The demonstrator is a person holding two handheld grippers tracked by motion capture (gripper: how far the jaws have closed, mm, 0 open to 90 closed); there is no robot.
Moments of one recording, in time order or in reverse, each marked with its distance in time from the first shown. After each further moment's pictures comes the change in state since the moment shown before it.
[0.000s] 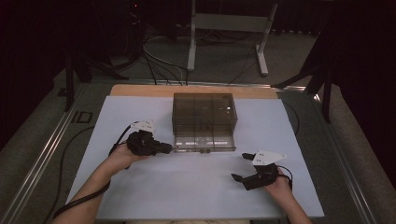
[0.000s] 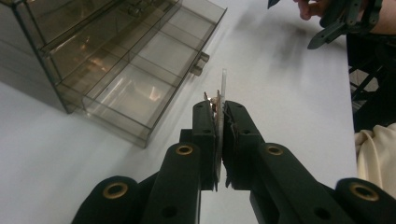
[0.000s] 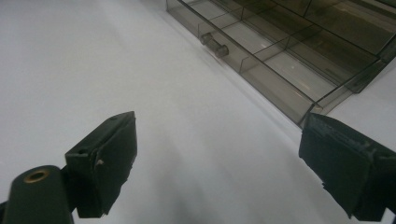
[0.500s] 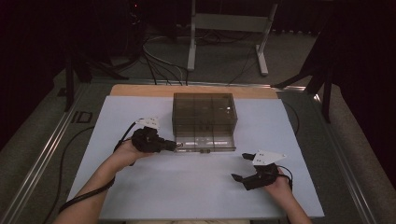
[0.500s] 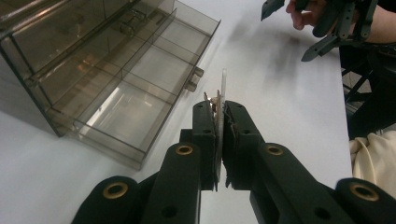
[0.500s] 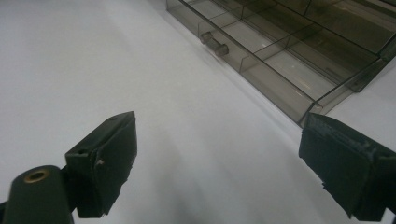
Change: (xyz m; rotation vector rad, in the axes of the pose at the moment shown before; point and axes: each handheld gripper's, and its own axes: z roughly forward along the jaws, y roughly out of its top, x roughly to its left) left arm 0.001 0.015 0.008 -0.004 -0.026 0.017; right arm 0.000 0.000 0.000 0.002 0.002 0.001
